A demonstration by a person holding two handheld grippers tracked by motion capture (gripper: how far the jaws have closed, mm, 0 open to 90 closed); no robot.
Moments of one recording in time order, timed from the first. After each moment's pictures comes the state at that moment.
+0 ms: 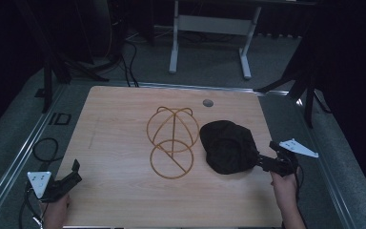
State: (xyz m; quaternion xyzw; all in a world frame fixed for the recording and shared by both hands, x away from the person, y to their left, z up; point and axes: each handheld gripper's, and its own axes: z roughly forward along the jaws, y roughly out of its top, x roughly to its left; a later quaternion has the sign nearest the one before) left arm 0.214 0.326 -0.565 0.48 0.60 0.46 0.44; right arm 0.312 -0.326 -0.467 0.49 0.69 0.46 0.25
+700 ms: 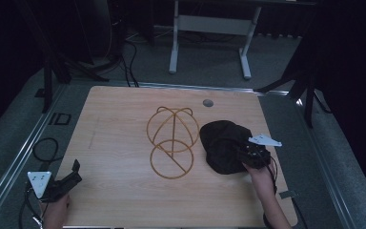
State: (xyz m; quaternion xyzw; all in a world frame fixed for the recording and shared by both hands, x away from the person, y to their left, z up) left arm 0.214 0.326 -0.565 0.49 0.60 0.46 0.44; right arm 0.344 -0.273 -0.500 0.48 0.75 0.39 0.25
